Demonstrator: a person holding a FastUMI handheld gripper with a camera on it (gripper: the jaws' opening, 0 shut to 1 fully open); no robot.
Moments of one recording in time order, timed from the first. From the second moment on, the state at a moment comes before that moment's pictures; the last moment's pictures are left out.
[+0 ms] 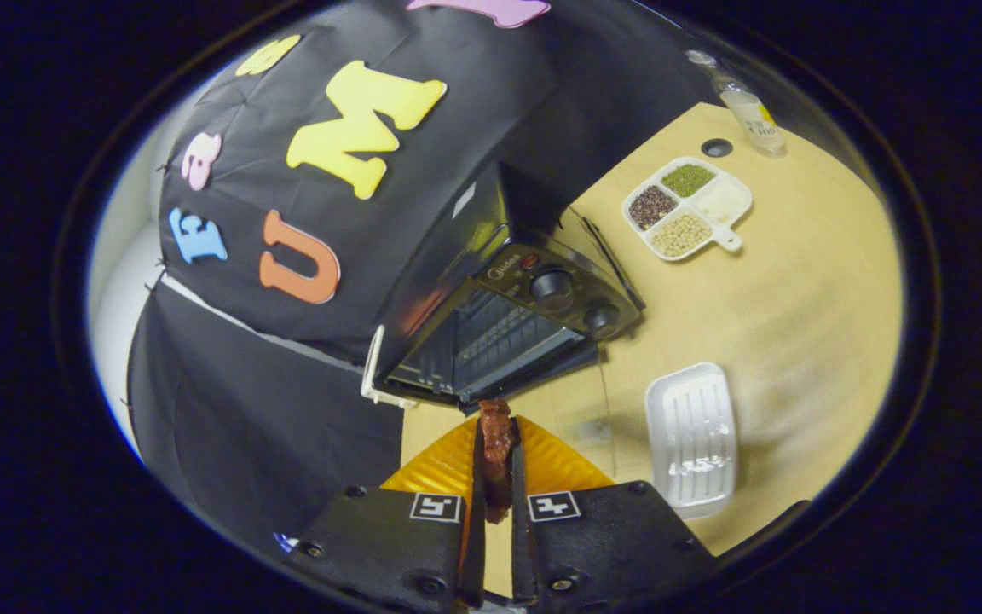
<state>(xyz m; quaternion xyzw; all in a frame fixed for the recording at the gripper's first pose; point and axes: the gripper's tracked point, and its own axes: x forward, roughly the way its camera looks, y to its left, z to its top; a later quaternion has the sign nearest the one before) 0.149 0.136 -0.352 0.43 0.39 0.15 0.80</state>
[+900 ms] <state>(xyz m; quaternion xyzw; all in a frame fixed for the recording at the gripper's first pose) 0.290 0.244 -0.424 0.55 0.24 0.01 0.80</state>
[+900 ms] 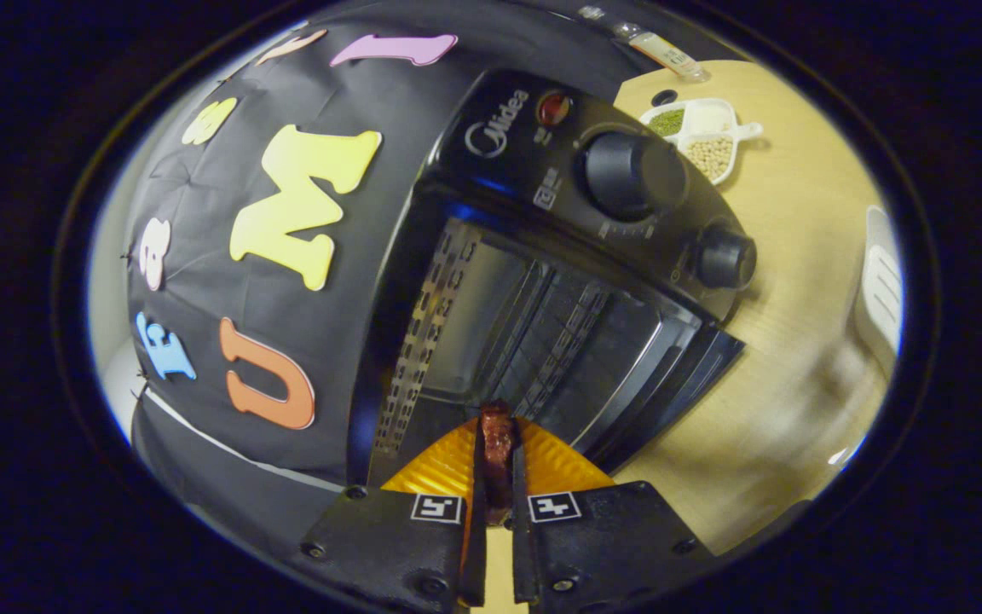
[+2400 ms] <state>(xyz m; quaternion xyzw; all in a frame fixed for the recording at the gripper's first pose) 0.275 0.240 -0.420 0.24 0.27 0.00 0.93</state>
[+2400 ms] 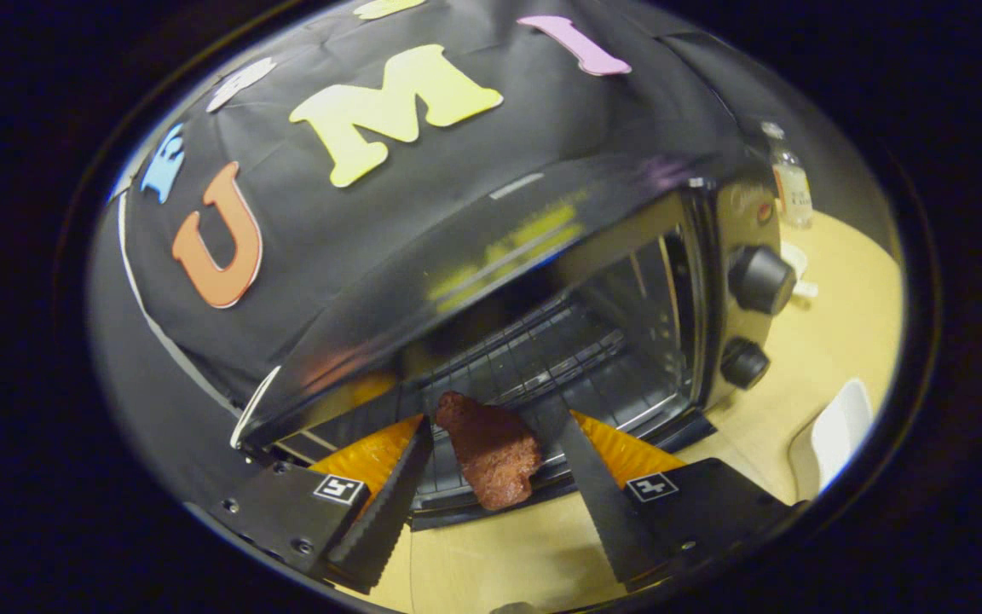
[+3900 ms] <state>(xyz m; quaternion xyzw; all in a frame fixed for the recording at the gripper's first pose) -0.001 0.199 -0.453 0.02 0.49 0.08 0.87</state>
